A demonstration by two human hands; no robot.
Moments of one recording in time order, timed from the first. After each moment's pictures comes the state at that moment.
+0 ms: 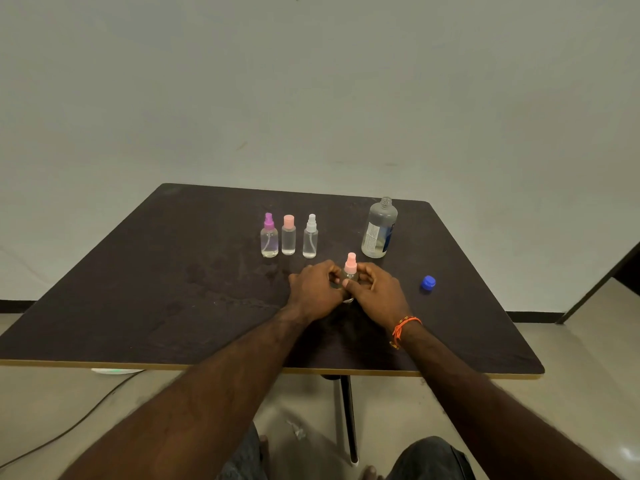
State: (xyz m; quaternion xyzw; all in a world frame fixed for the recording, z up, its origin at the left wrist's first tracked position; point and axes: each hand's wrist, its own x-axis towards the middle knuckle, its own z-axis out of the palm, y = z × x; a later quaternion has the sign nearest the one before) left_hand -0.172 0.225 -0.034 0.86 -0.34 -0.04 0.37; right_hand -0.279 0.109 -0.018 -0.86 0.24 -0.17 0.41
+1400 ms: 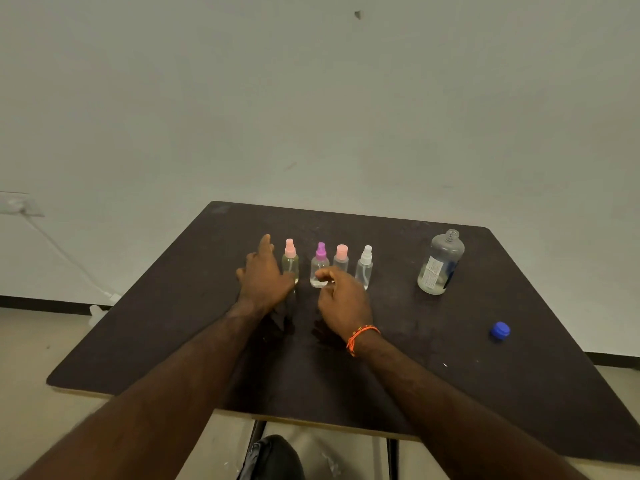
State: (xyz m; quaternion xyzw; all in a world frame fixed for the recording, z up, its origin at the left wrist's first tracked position) left_hand -0.013 0.337 -0.016 0.91 -0.17 0.03 0.38; right_hand -0.135 0.213 -0.011 -0.88 0.17 -0.24 0.37
